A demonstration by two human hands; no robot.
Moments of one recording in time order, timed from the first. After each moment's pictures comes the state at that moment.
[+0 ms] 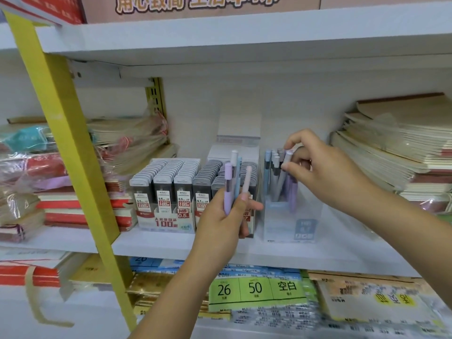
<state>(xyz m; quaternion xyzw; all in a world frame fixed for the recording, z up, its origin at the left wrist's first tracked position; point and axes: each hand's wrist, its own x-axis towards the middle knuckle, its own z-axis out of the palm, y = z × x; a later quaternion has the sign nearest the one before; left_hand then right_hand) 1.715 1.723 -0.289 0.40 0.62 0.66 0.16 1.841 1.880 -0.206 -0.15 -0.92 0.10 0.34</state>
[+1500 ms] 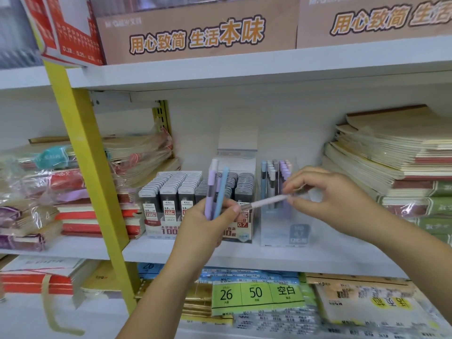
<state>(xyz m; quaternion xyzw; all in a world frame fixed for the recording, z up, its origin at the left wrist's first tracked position) 1.705 1.694 -0.271 0.38 0.59 0.68 0.20 1.885 1.856 -0.210 -0.11 -0.93 0.17 0.32</state>
